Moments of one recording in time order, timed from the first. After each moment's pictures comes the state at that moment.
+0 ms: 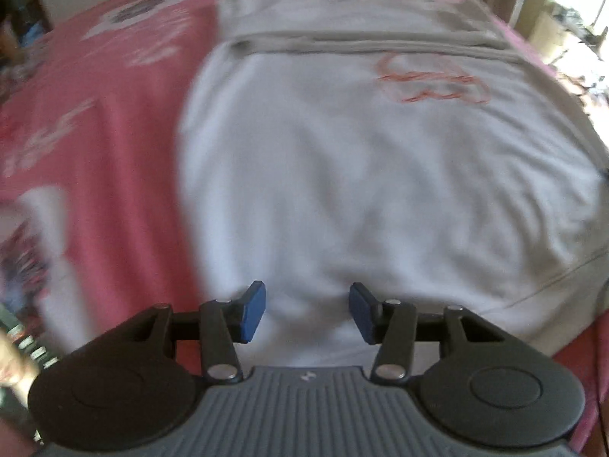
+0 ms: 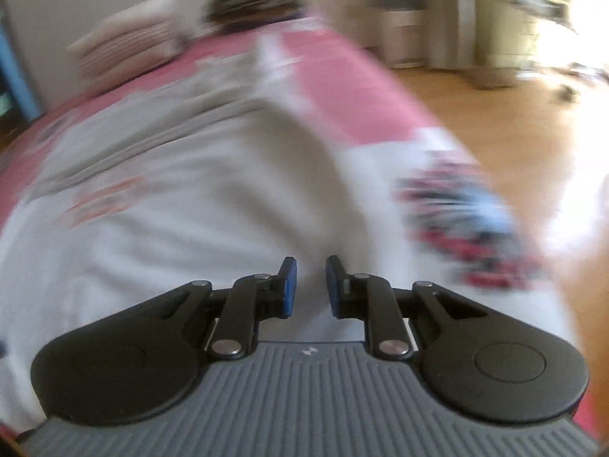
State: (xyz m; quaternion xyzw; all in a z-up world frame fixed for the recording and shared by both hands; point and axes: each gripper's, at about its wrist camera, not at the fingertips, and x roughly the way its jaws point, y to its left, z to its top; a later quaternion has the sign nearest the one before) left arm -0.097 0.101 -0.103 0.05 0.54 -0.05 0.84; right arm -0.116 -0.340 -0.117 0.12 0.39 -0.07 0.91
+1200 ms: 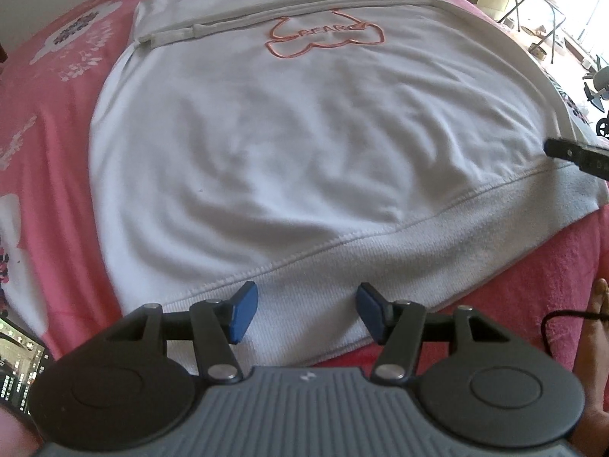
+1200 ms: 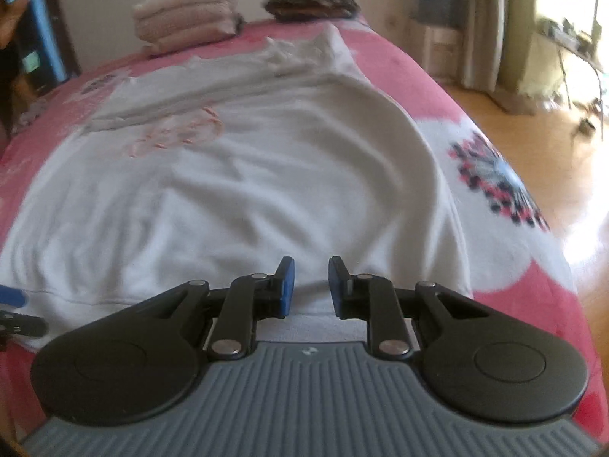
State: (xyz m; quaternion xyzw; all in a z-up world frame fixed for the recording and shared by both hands) left arm -0.136 0.016 -0.106 0.10 0.56 -0.12 0.82; right arm -0.177 -0.278 -0.122 0.07 0.39 -0.02 0.92
